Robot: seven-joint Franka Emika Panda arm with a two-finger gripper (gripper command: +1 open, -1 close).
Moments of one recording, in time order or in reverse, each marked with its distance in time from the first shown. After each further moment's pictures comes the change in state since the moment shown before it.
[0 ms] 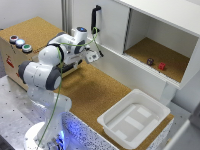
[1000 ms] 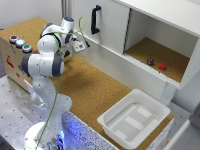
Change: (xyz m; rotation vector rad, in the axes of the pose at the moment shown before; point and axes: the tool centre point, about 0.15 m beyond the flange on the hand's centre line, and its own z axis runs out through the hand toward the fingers) arm 0.105 -0.016 0.000 0.033 -0.040 0.034
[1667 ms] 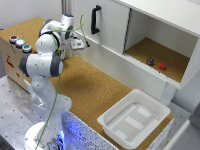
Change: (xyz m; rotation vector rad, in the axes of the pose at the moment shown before) arm -0.041 -0.013 -0.028 0.031 -0.084 0.298
